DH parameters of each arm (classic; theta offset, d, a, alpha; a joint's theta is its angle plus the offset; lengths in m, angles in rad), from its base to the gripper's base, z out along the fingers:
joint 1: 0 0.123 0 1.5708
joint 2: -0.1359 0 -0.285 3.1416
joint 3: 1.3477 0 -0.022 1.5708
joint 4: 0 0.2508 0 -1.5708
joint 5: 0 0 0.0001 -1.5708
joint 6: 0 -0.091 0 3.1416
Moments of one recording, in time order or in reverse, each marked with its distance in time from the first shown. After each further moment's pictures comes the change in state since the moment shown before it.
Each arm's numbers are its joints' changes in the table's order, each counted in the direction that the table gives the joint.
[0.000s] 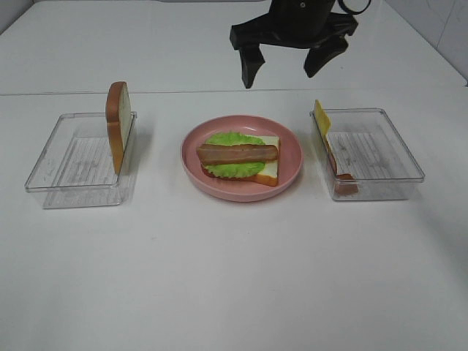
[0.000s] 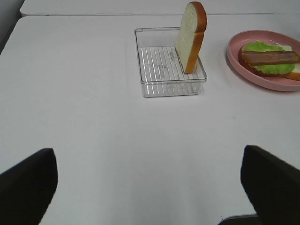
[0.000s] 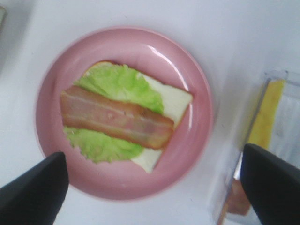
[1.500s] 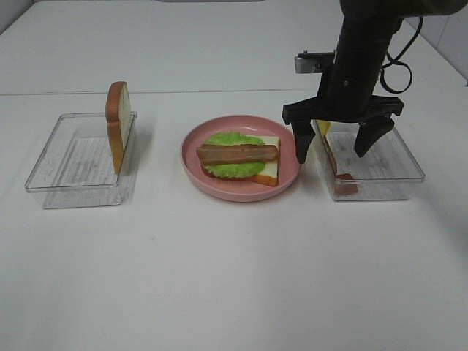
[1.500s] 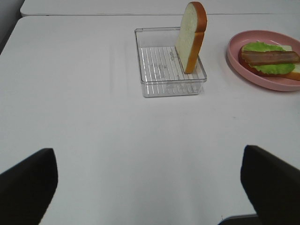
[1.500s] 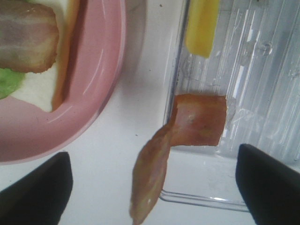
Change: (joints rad) left arm 0.000 0.000 0.000 0.000 -0.001 0.000; right arm -0.139 -0.053 0.278 0.045 -0.006 -0.022
